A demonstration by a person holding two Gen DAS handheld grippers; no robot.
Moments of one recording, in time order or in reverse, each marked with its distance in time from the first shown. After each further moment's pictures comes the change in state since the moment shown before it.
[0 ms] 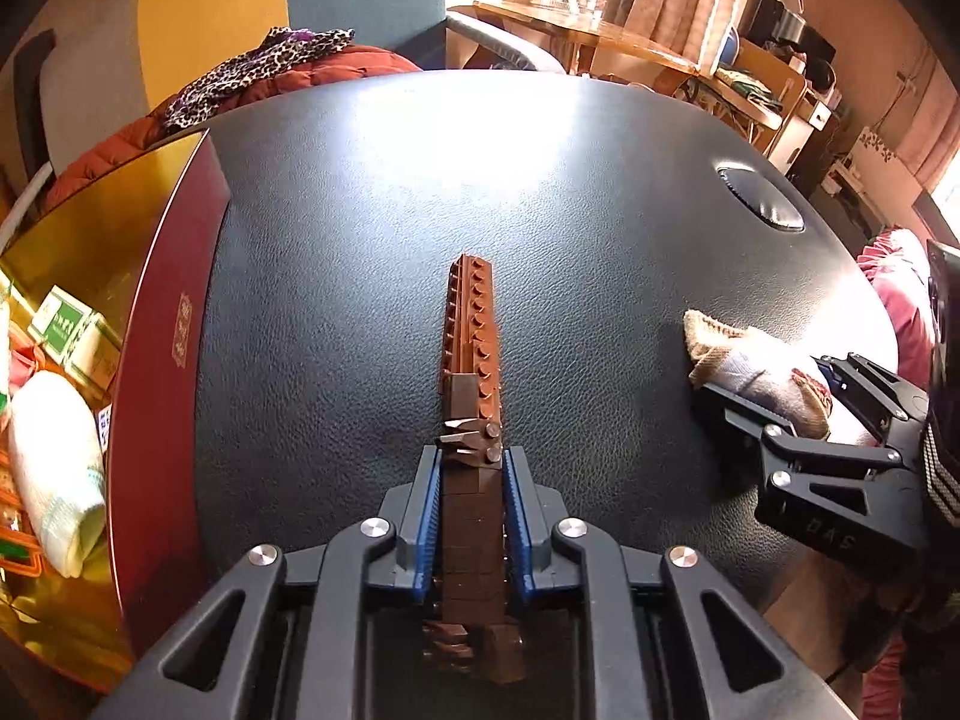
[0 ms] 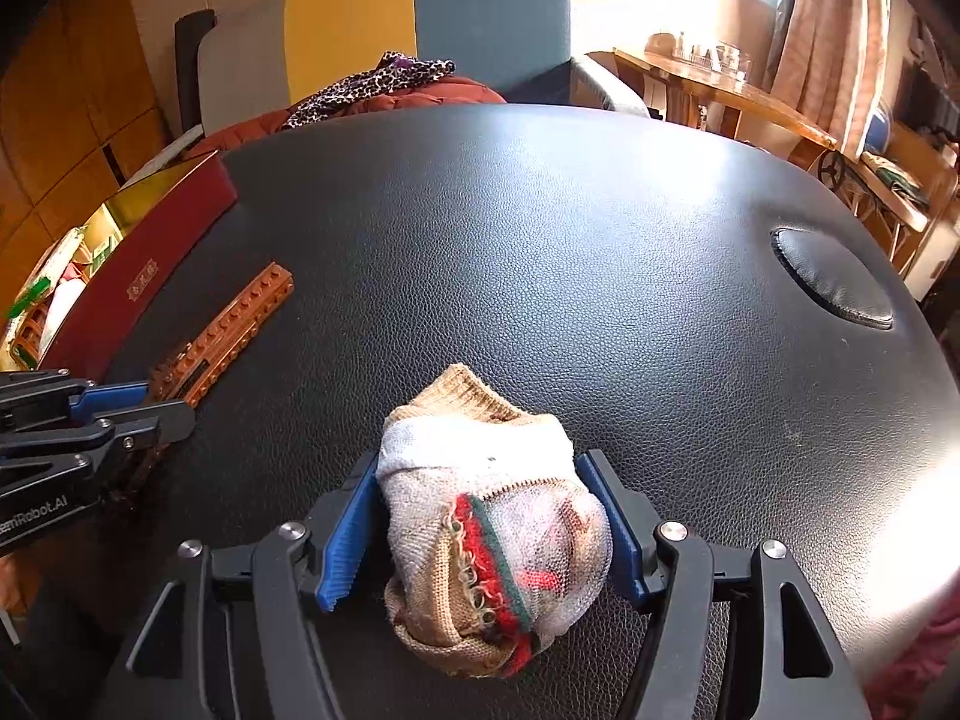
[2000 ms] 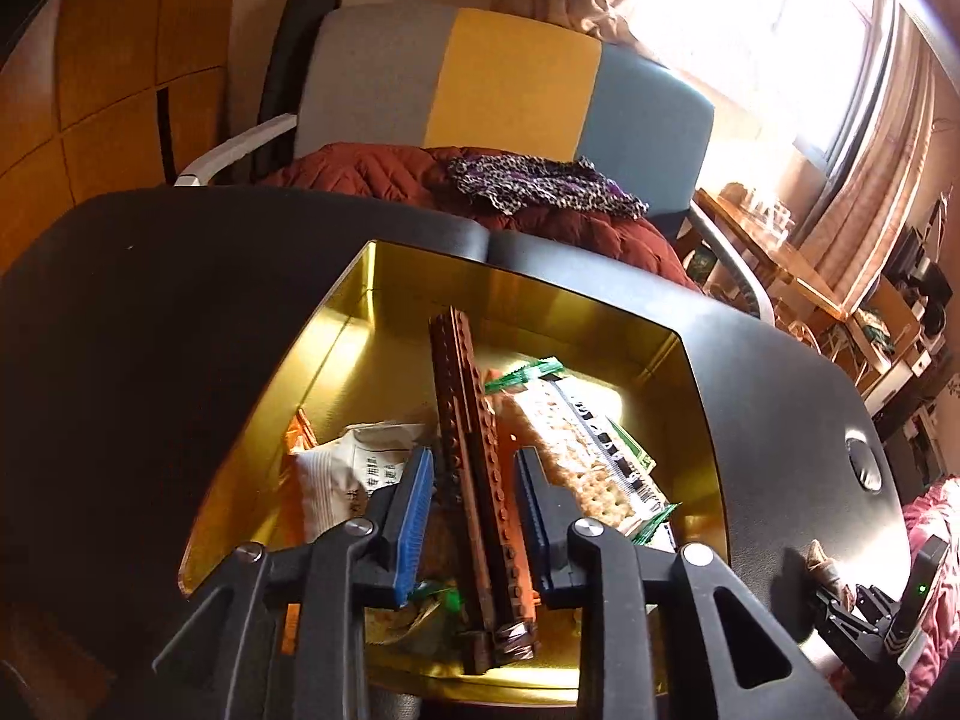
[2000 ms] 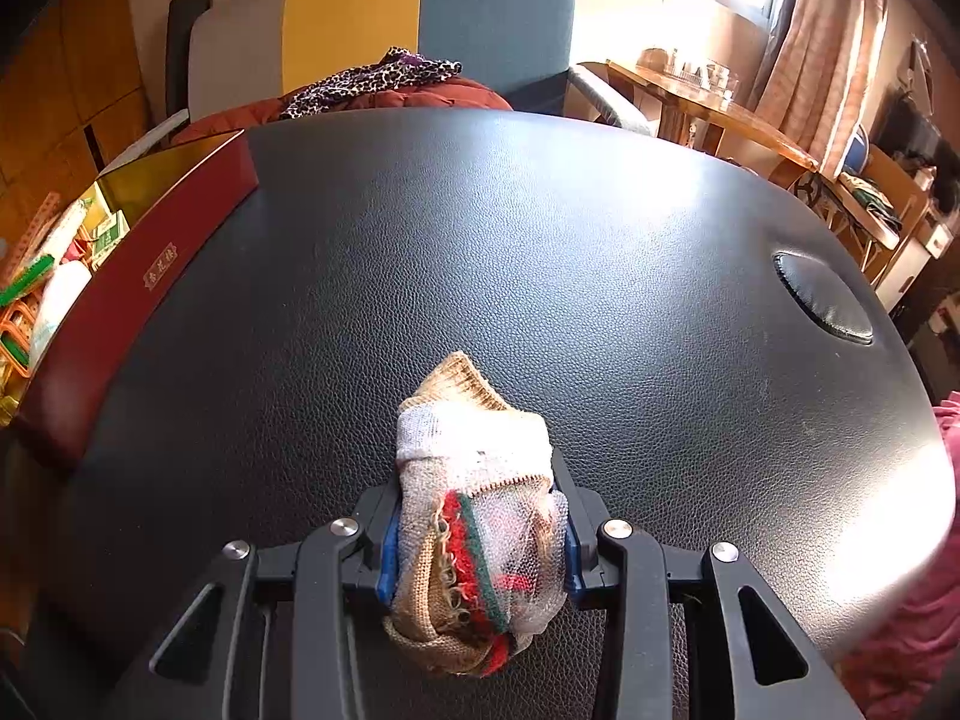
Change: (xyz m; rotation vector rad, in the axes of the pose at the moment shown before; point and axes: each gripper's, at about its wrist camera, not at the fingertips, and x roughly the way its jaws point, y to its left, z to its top) left arm -0.123 0.236 -0.015 -0.449 -0.304 0.179; right arm -0.008 0.048 0.007 -0.022 0.002 -0.079
